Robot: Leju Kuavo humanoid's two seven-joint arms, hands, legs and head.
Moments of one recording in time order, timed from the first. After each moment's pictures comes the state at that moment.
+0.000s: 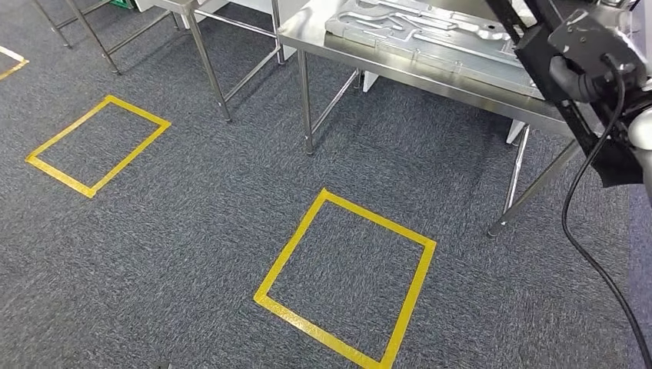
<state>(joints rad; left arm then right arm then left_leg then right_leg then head) -0.06 -0.08 1.24 -0.20 -0.90 -0.01 -0.26 -1.29 -0.36 0.59 -0.81 0.23 0.05 0.04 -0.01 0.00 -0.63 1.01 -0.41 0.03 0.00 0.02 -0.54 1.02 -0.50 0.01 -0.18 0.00</state>
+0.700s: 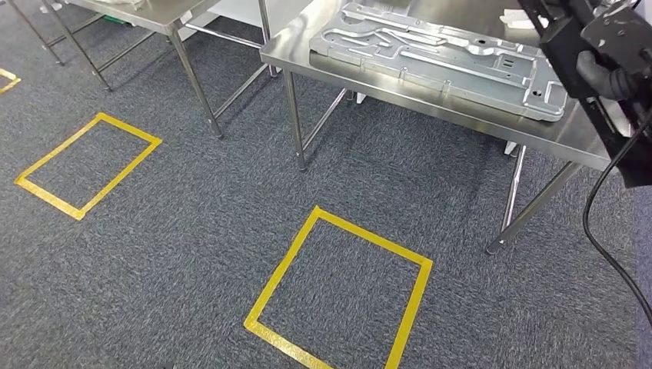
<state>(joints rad) -0.06 -0.08 1.23 -0.19 -0.90 -0.03 -0.26 -1.28 -0.44 0.59 -0.88 0.17 0.09 0.06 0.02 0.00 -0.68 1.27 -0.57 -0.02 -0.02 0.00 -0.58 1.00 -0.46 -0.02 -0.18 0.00</state>
